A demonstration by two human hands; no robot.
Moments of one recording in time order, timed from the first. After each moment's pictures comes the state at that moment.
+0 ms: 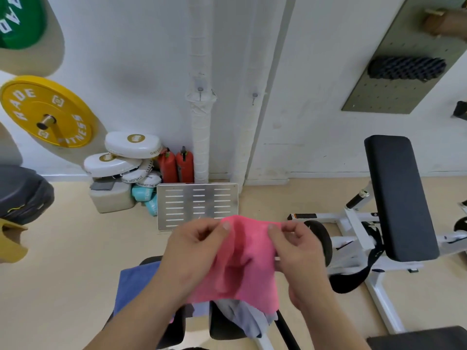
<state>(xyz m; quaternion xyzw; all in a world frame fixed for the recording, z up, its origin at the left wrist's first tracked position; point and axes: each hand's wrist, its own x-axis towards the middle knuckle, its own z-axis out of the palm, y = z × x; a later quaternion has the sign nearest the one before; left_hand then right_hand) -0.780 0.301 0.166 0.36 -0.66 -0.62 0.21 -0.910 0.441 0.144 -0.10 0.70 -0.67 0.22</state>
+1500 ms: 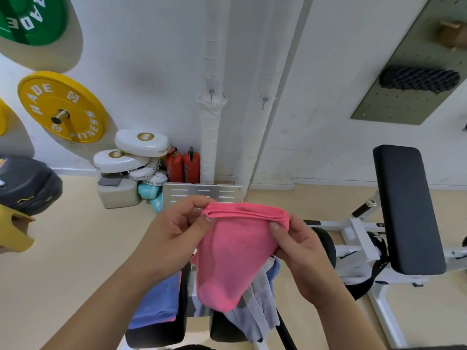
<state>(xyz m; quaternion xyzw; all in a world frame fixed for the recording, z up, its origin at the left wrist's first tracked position) -0.750 0.266 0.191 0.25 -0.69 -0.63 0.24 -0.917 0.437 0.169 -0.25 0.64 -0.64 0.35</state>
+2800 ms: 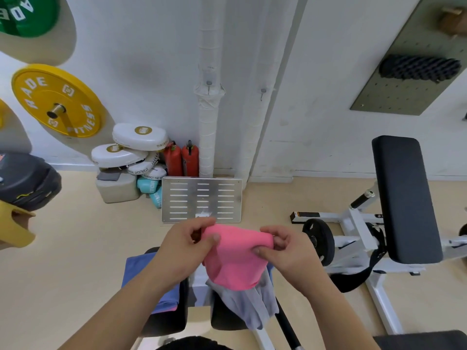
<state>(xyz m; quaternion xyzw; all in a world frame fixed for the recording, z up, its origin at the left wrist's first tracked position) -0.757 0.273 0.117 0.37 -0.73 -0.55 0.15 -0.923 0.446 0.127 -0.26 0.82 -0.43 0.27</state>
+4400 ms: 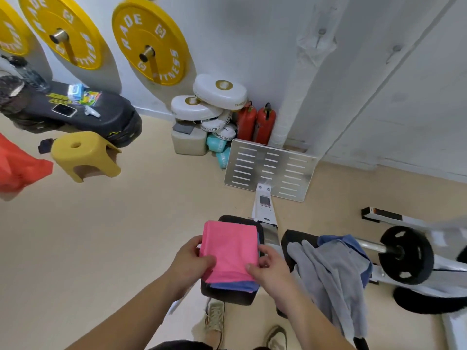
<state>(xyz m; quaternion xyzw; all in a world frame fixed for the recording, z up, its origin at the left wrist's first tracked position) -0.600 0.171 -0.038 0.60 -0.50 -0.63 0.01 -0.784 0.296 -0.066 -0.16 0.75 -0.36 0.54</state>
